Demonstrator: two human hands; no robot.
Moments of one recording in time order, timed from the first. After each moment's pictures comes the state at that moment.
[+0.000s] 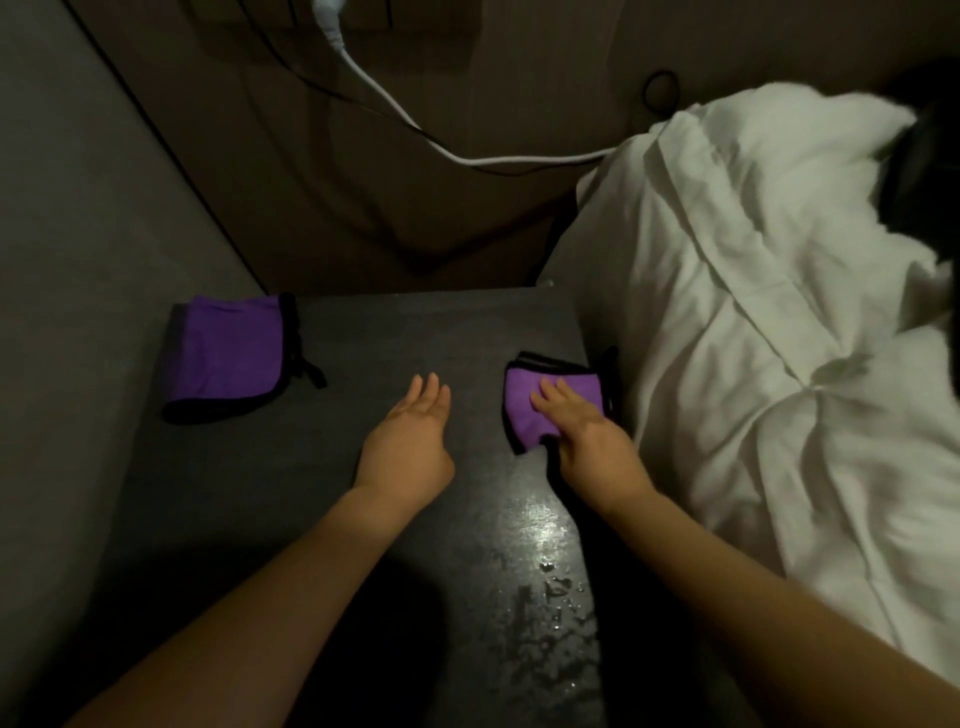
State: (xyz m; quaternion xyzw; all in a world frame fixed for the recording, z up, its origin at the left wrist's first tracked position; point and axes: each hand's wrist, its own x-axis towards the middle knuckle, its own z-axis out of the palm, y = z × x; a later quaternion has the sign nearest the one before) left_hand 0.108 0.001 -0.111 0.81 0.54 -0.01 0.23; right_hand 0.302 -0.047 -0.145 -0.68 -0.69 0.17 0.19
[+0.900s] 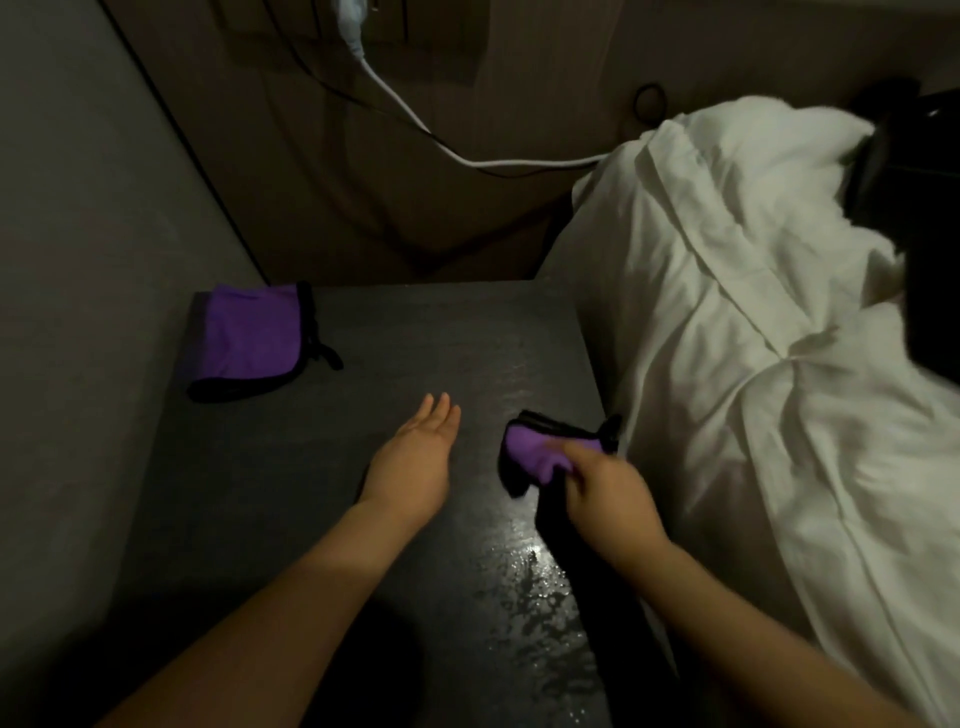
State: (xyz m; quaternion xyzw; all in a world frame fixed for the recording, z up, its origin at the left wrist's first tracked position) left_hand 0.090 -0.032 -0.111 0.83 0.50 -0.01 0.24; right_hand 0.267 -0.113 -0.103 -0.74 -0.62 0.19 0.17
